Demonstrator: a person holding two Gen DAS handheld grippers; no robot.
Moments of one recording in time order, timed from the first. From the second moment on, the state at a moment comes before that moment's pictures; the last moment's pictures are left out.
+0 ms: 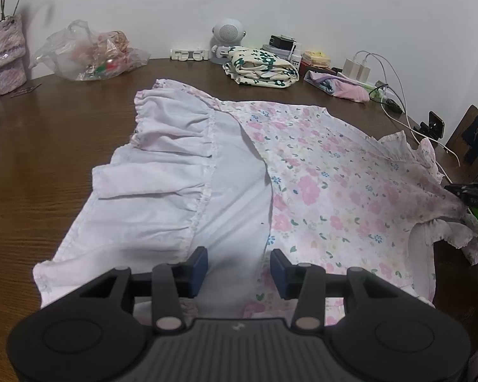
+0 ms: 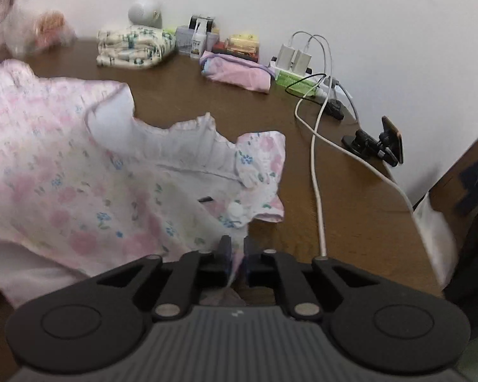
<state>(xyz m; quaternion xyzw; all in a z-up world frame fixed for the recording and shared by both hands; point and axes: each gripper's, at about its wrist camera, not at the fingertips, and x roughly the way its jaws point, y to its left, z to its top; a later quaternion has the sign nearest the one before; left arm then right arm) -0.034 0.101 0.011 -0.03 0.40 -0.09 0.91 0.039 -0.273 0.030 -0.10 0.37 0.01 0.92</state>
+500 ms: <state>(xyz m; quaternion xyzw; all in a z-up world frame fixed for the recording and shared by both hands) -0.038 0.106 0.013 -0.04 0.41 -0.09 0.91 0.058 -0.290 0.018 -0.05 0.38 -0.04 0.92</state>
